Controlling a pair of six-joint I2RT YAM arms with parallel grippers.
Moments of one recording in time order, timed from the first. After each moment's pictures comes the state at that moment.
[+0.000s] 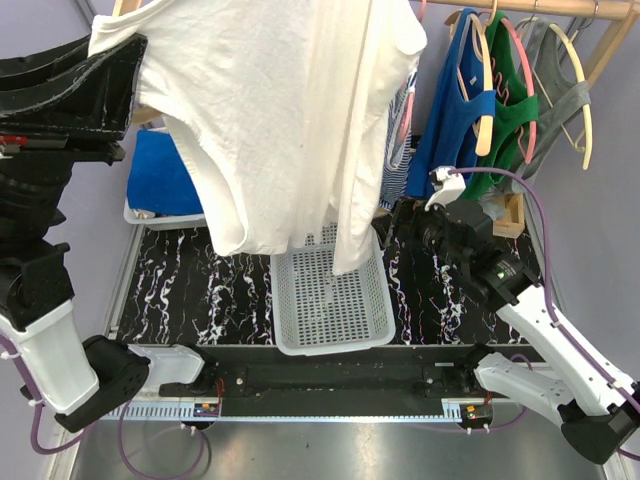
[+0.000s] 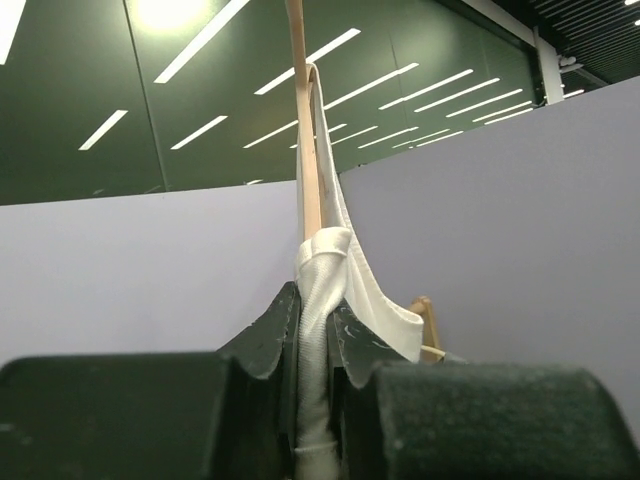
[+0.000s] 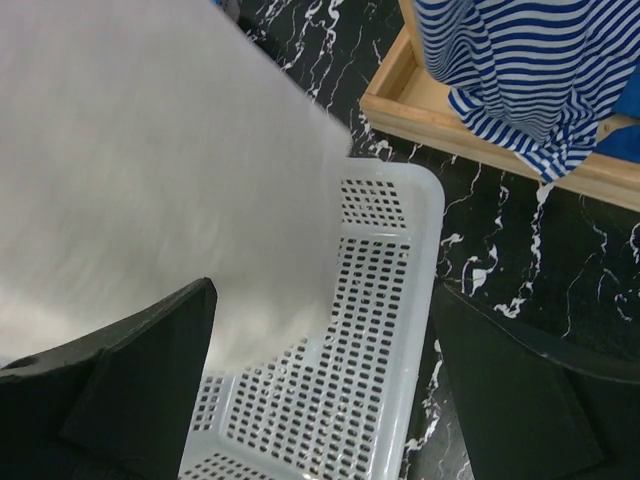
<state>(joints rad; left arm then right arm) -0.52 1.27 2.44 -0.31 0.34 -0.08 0.61 0.92 1.03 -0.42 0.08 0.47</state>
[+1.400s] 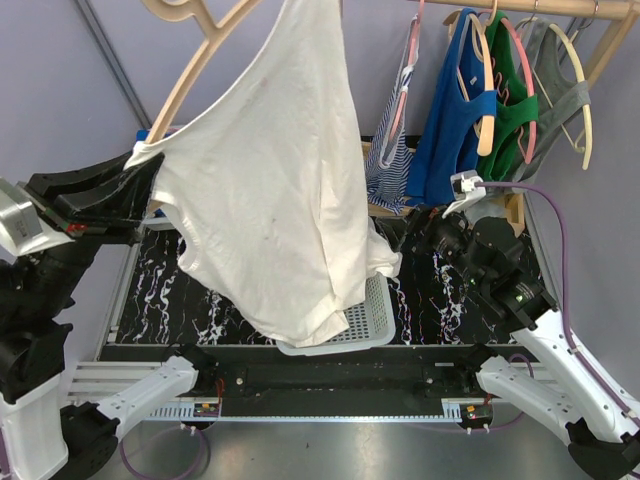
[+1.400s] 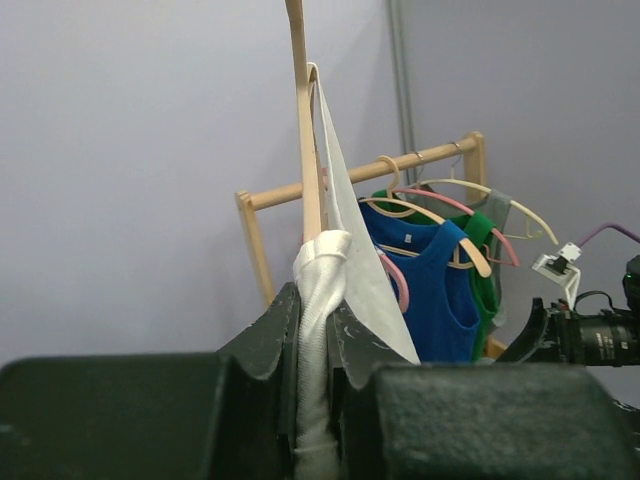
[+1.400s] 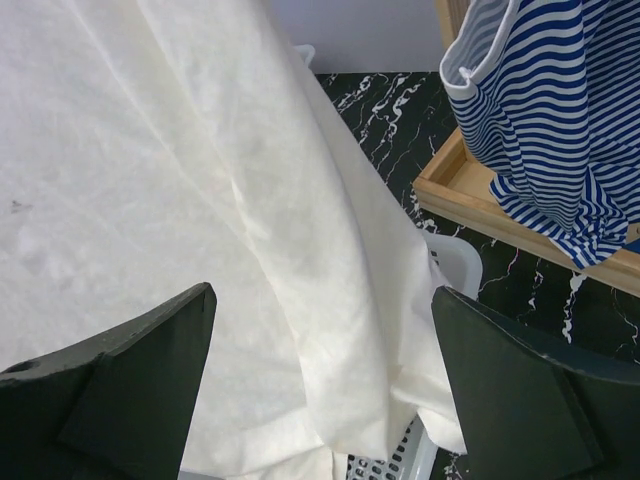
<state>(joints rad) -0.52 0.82 1.79 -0.45 0.22 0.06 0.61 0.75 0.93 -0.23 0.01 0.42</state>
